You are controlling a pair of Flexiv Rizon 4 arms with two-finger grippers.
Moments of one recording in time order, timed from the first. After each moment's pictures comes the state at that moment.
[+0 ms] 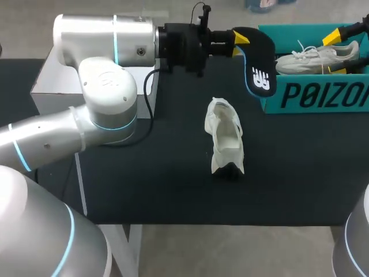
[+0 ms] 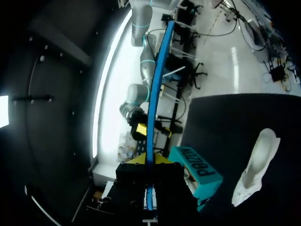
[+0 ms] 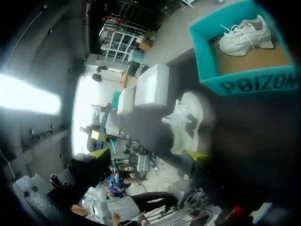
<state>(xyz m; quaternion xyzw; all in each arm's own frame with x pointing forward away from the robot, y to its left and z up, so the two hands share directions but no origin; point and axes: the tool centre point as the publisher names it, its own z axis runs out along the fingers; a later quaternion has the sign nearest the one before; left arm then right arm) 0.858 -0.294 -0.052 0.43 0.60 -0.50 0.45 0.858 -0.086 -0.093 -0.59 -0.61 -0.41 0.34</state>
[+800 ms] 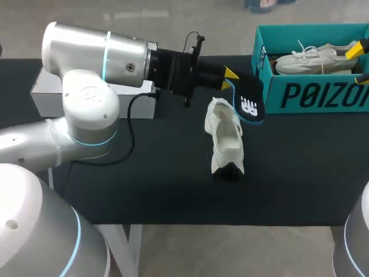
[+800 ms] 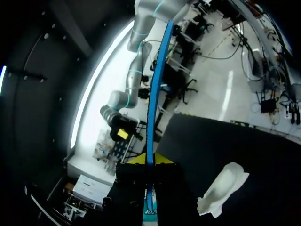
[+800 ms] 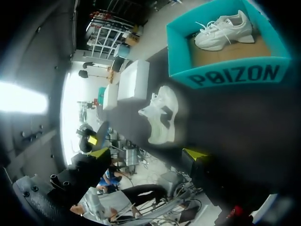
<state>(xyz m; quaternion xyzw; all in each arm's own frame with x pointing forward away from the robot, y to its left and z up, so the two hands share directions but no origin) 0.799 -0.271 -0.104 0.41 0.67 -0.52 0.34 0.848 -0.156 -0.124 -0.61 -0.63 -0.35 0.32</state>
